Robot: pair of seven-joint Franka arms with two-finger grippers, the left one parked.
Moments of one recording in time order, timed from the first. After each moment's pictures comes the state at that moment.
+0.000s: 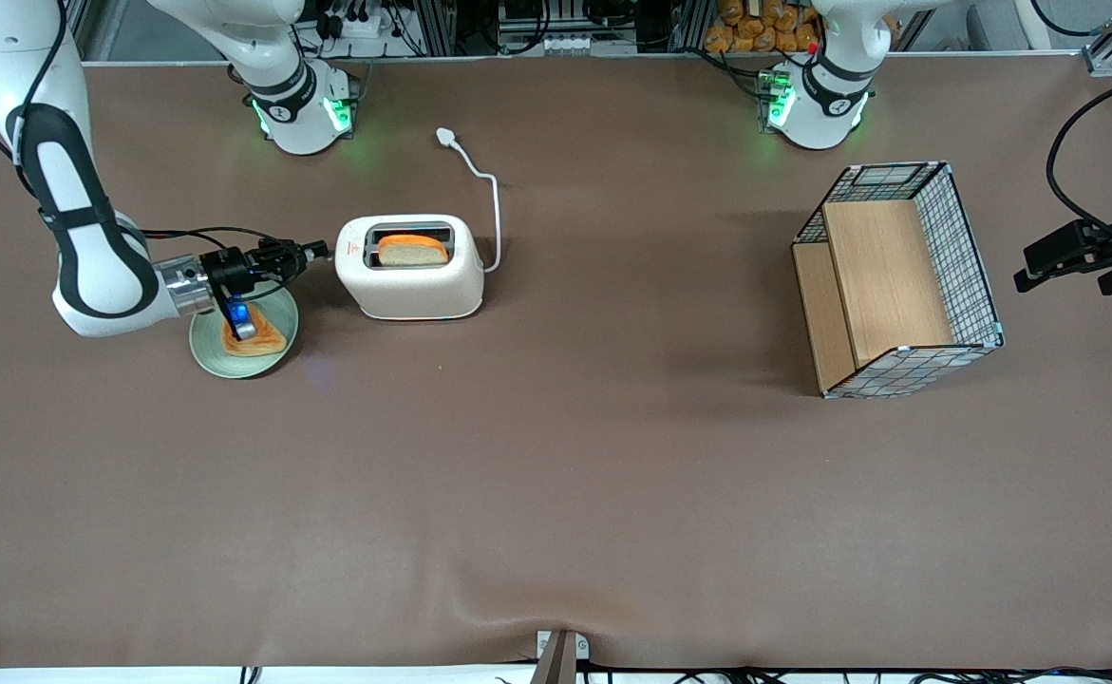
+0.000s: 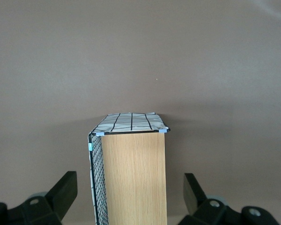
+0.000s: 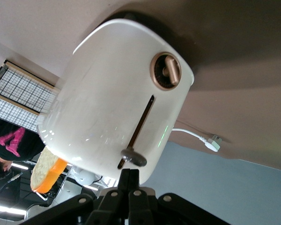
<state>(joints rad) -0.15 0.38 -0.05 -2.21 0.82 1.51 -0.07</state>
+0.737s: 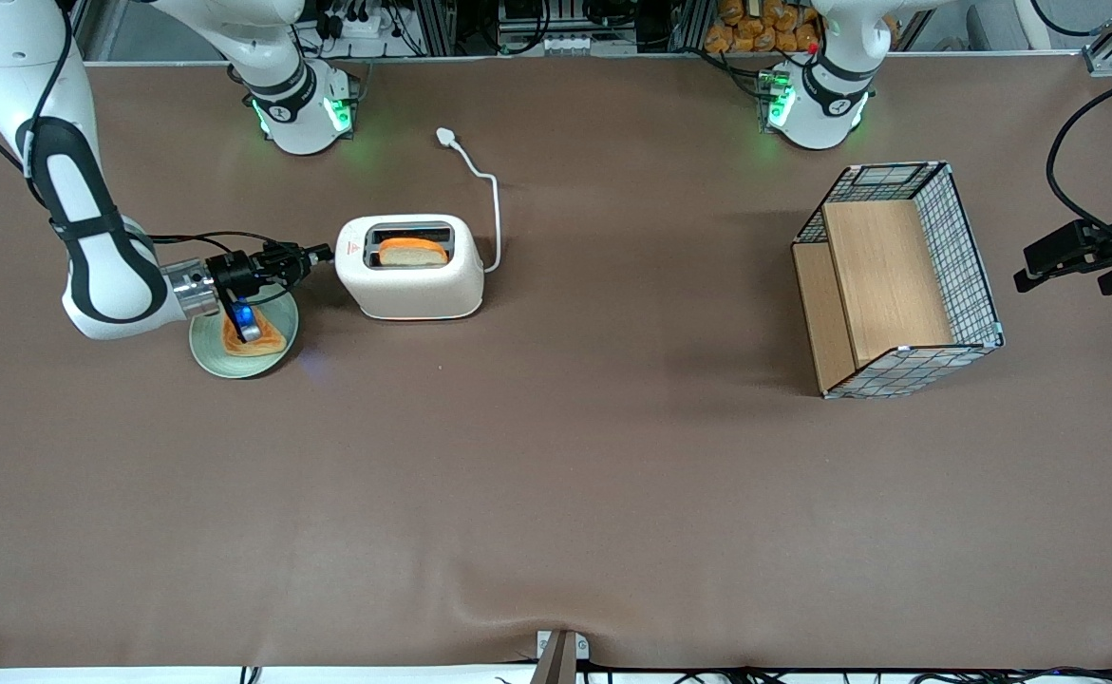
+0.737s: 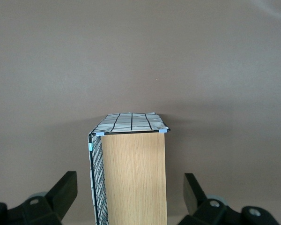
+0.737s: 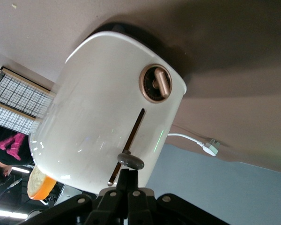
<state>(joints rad) -0.15 0.40 -0.05 -2.21 0.82 1.54 -0.07</state>
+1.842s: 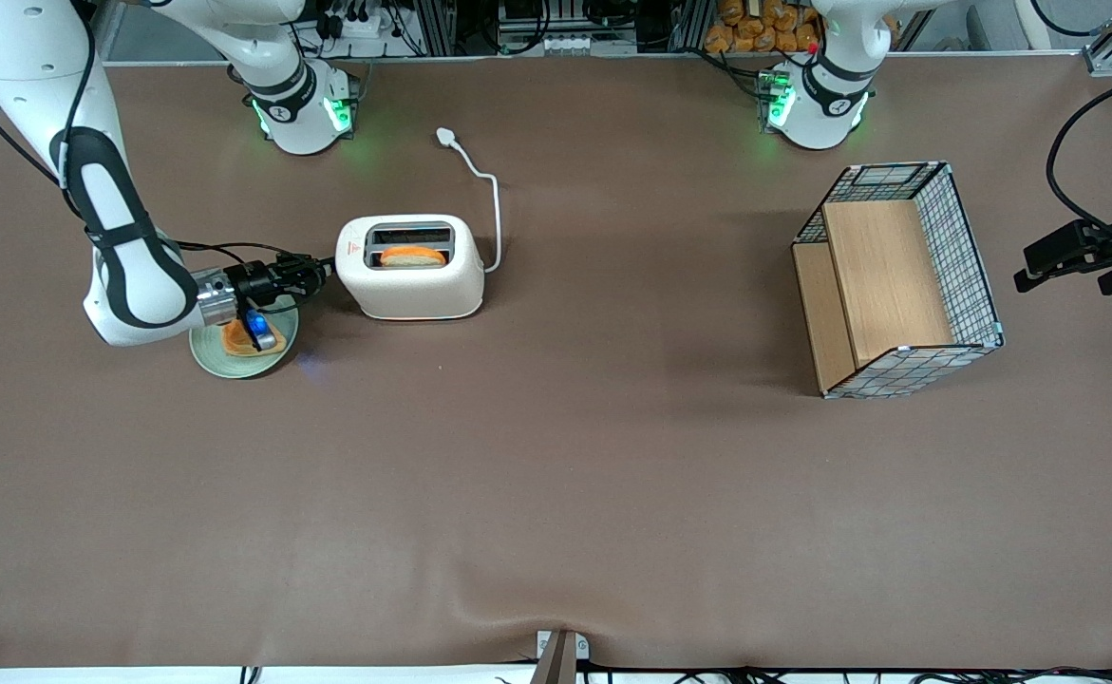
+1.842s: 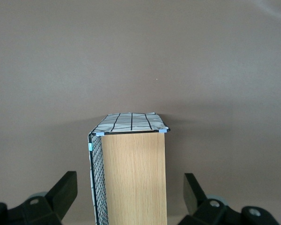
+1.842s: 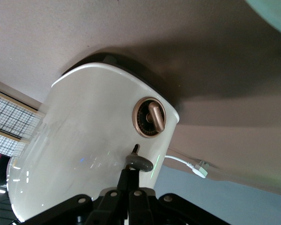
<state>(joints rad) -0.08 0.43 -0.05 -2.21 0.80 1.65 -0.07</state>
